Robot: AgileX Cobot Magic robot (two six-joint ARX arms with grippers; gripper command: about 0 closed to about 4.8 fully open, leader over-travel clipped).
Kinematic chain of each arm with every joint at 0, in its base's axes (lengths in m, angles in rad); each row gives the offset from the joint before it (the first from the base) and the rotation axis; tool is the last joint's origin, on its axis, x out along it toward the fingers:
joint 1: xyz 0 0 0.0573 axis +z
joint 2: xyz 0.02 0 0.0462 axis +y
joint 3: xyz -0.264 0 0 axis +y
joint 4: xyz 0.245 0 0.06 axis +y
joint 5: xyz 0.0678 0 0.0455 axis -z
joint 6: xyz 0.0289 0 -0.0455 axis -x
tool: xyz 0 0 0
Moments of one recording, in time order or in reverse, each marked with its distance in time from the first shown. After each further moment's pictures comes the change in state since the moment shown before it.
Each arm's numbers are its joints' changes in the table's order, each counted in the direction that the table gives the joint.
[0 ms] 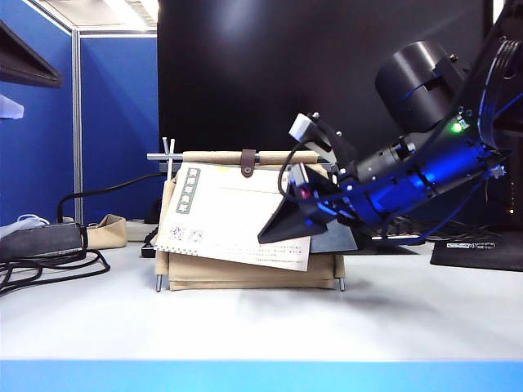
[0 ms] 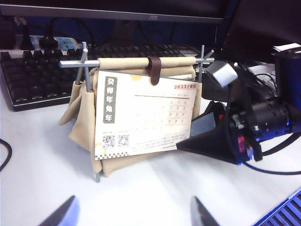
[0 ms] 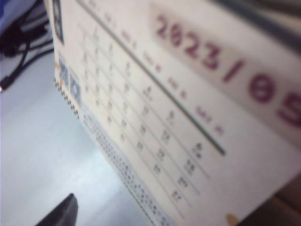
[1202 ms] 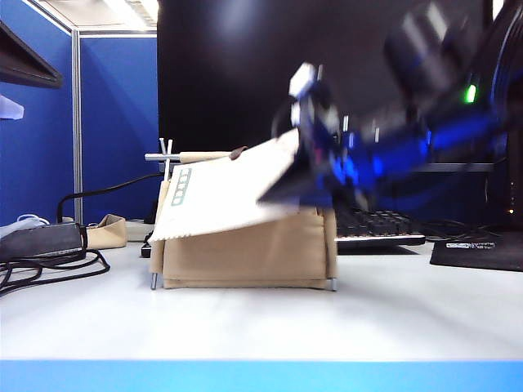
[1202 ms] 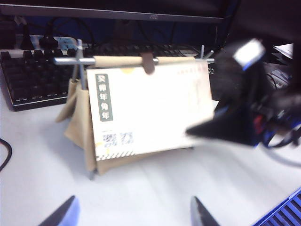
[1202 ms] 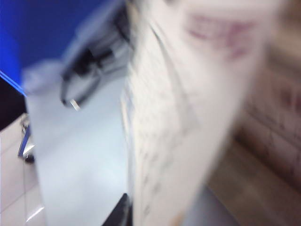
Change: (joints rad) left arm 0.000 0.001 0.000 0.000 -0.002 0.000; right arm 0.000 -0.097 0.002 -0.010 -0.172 -0.072
